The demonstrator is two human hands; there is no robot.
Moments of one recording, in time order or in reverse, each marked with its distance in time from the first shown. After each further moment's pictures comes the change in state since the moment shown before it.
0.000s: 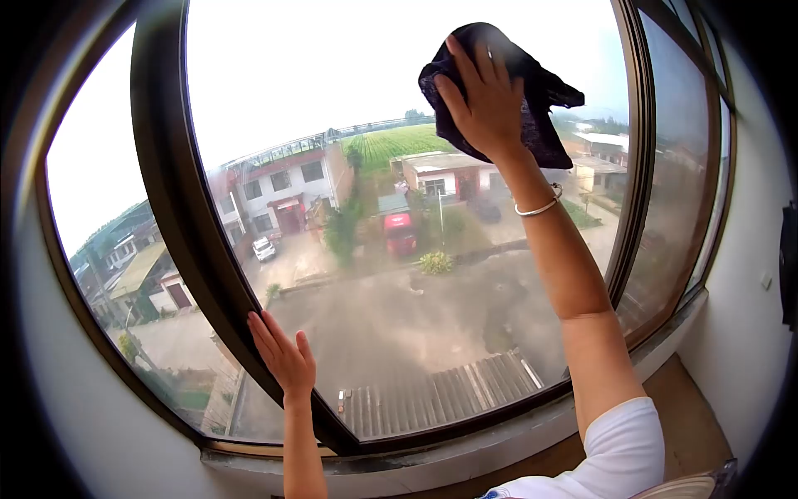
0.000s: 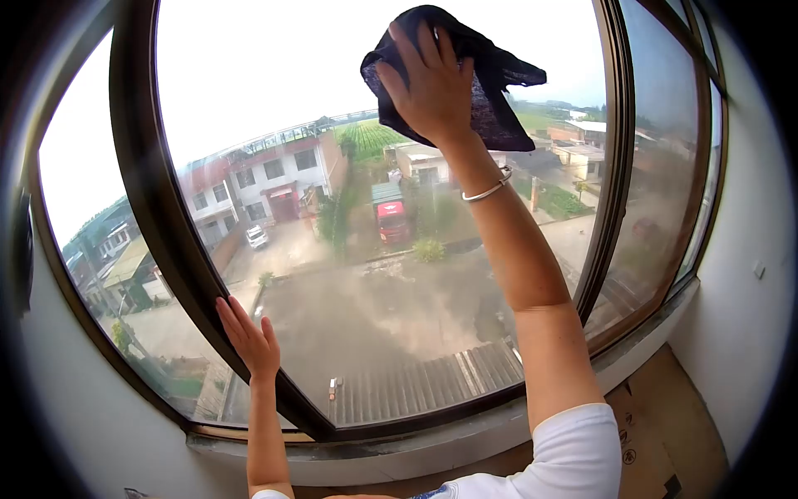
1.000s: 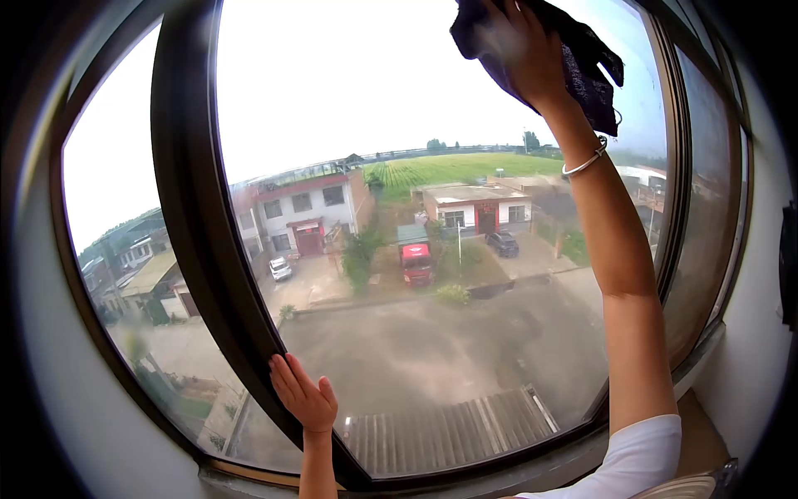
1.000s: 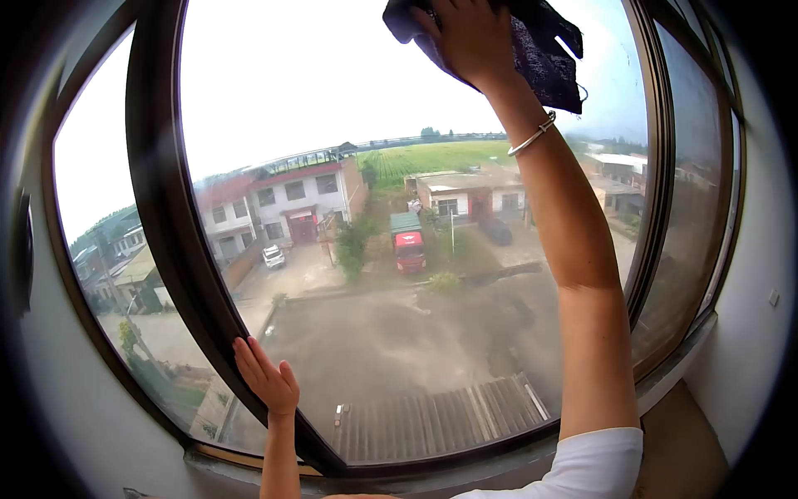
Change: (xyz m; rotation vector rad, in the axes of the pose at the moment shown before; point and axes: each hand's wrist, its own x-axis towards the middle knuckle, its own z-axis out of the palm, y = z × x) left_hand -0.016 0.004 0.036 0.148 0.125 0.046; right_hand 0.092 0.030 0.027 -0.229 0.040 -0.178
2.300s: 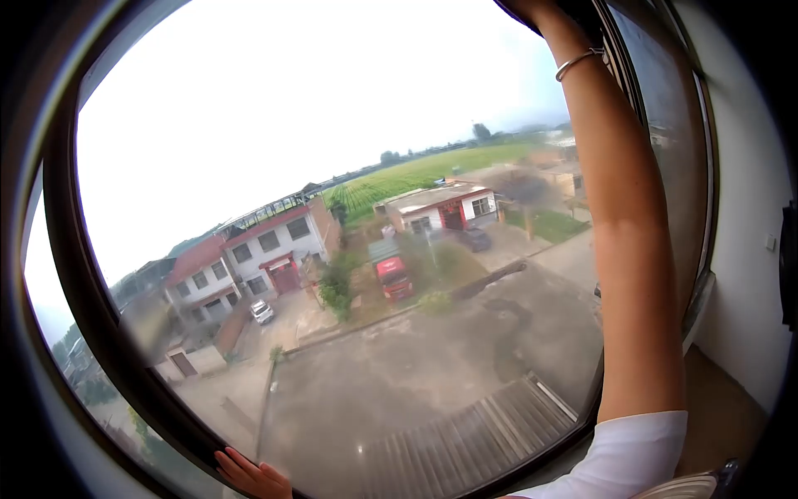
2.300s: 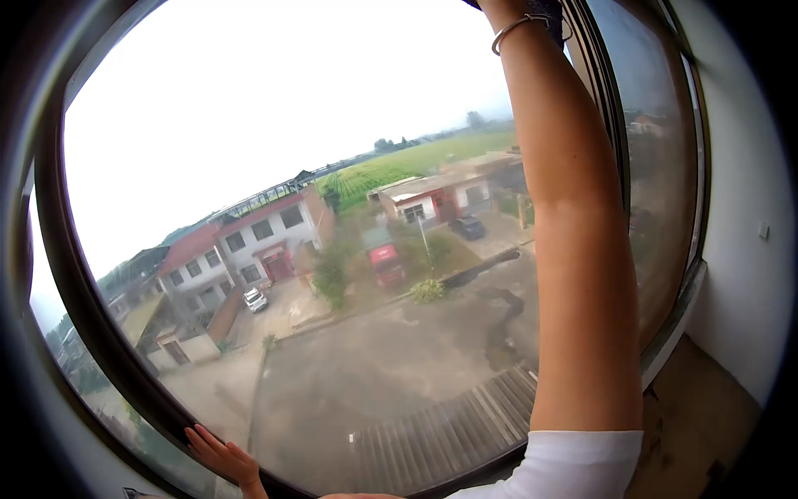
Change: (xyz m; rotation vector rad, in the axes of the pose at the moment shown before) left_hand -0.025 -0.003 0.005 0.263 -0.014 -0.017; right_hand 0.020 0.227 0.006 0.226 0.088 -0.094
